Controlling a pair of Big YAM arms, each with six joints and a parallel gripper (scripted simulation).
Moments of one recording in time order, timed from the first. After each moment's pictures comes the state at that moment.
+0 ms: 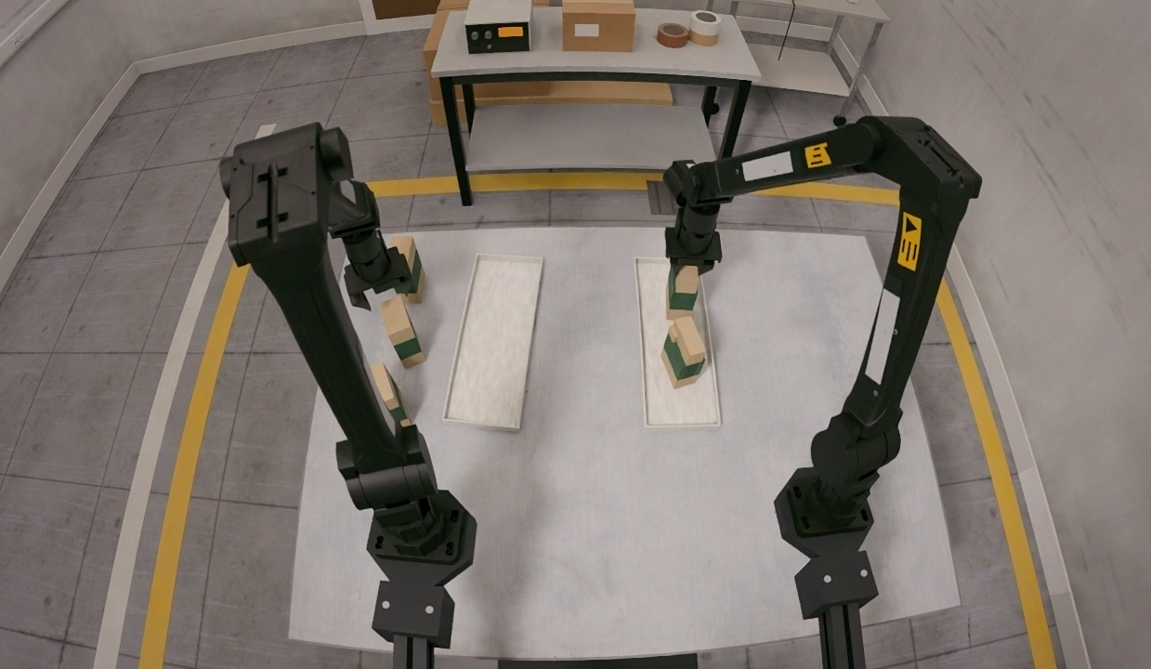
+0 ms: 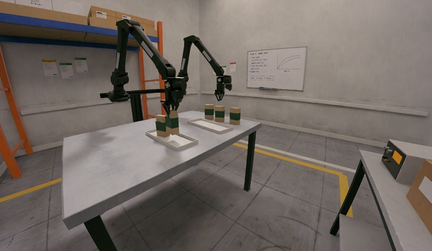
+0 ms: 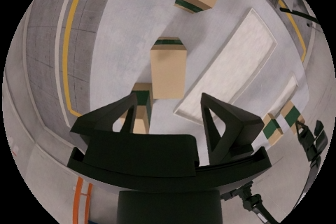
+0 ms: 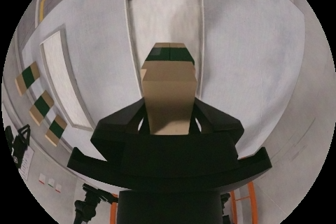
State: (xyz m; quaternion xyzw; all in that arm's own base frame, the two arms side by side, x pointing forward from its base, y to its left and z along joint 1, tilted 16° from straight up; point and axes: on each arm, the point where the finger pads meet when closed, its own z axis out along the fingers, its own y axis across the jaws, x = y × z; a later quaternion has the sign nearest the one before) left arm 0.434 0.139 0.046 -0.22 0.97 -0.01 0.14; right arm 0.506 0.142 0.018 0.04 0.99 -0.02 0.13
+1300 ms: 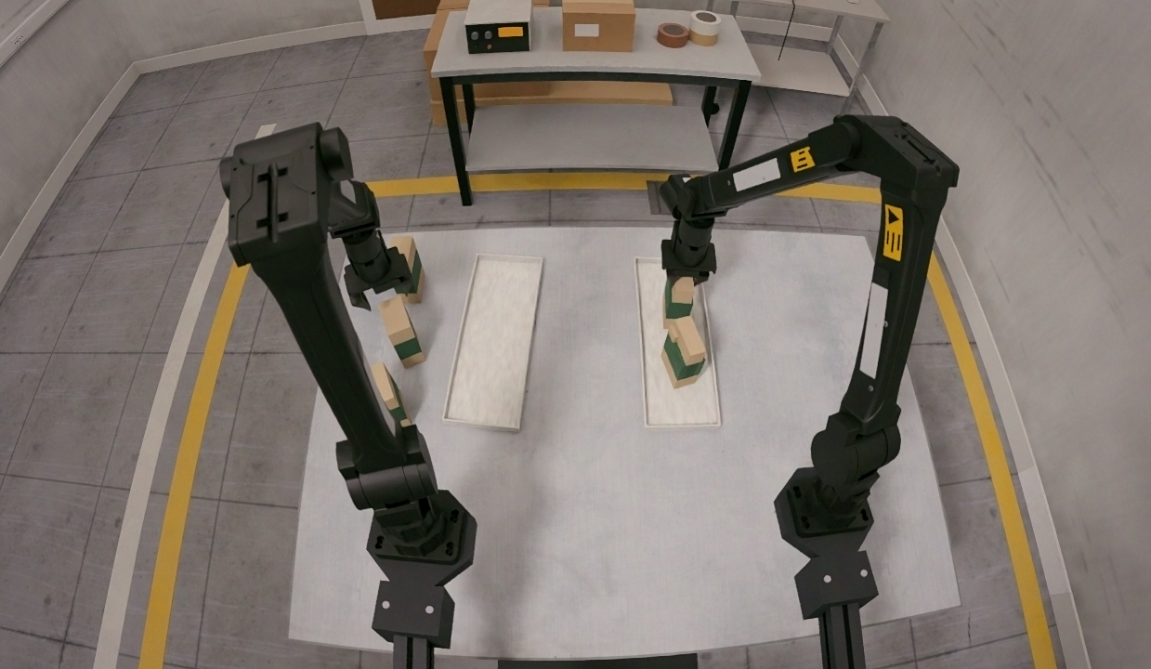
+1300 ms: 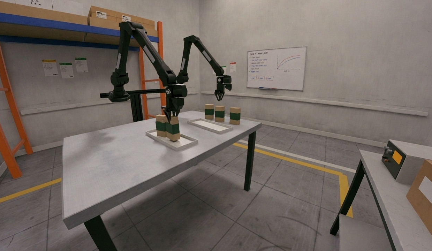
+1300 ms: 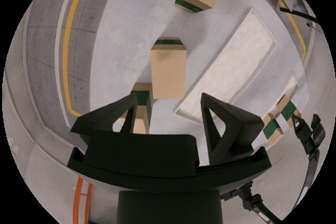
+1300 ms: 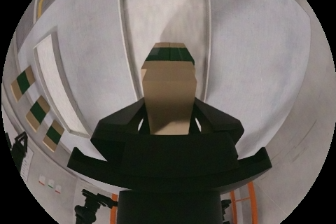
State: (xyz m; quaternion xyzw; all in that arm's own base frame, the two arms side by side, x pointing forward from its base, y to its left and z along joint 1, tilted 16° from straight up) left arm 0.434 0.139 0.046 -0.22 0.97 -0.01 0.14; right arm 0.517 0.142 -0.017 0.04 0.99 -0.02 0.13
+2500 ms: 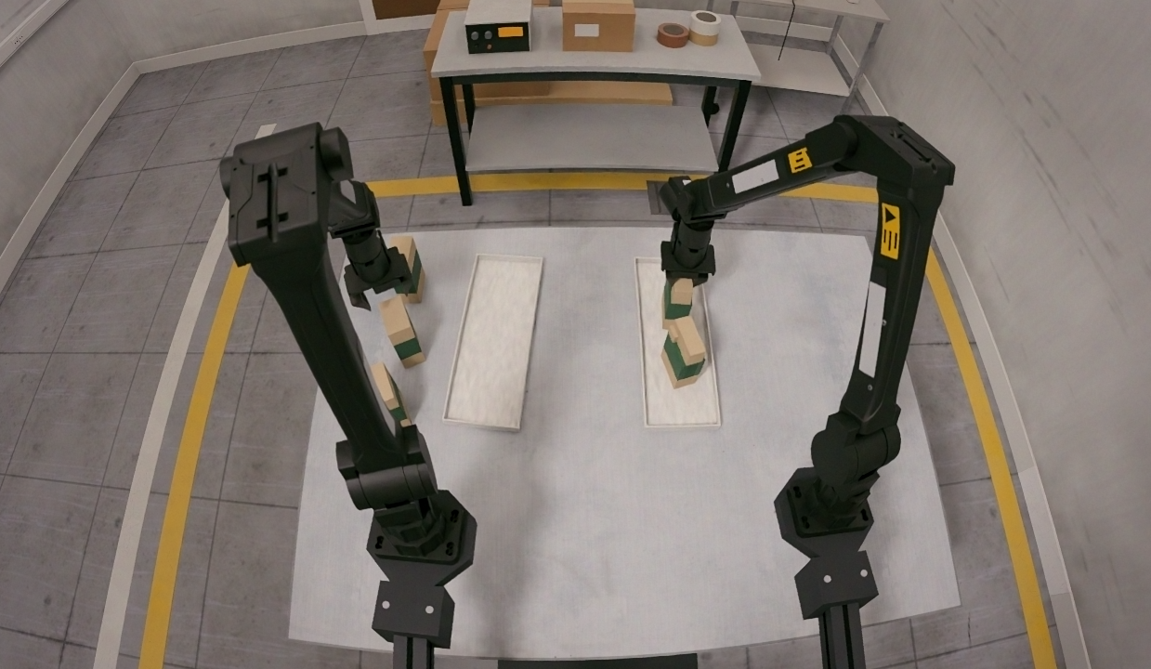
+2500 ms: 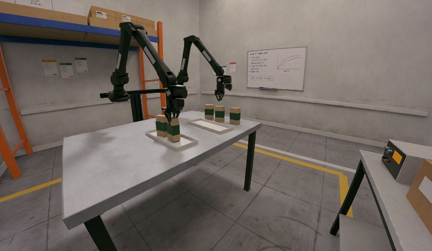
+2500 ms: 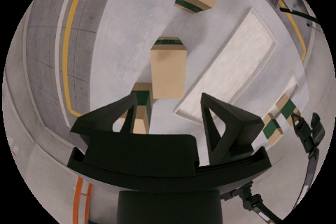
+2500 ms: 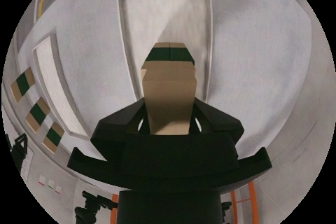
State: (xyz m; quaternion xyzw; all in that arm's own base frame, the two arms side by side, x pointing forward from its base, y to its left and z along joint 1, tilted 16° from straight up) left arm 0.434 0.139 0.046 -0.22 0.97 -0.01 0.14; right arm 0.522 0.142 -0.023 0.04 0.99 -0.02 0.13
